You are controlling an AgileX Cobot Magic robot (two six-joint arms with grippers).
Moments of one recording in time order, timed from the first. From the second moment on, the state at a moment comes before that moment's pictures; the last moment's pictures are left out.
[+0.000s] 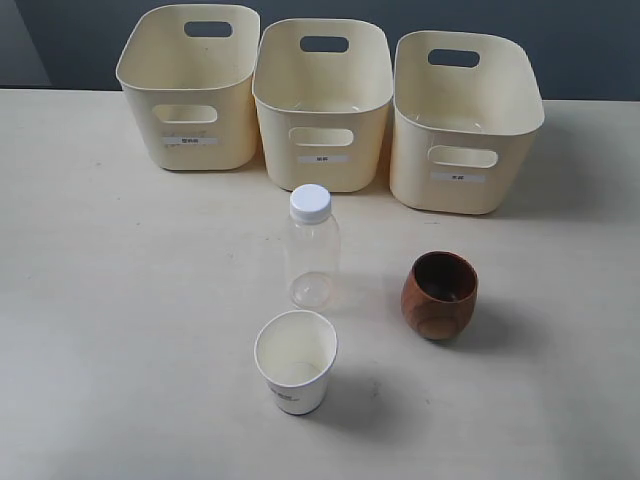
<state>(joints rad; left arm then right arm) 0.01 0.00 0.00 0.00 0.14 0.12 -0.04 0.00 -0.01 0.16 -0.06 0.07</state>
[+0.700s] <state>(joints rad) 0.01 0.00 0.00 0.00 0.14 0.12 -0.04 0.07 -0.31 -0.17 -0.26 0.60</state>
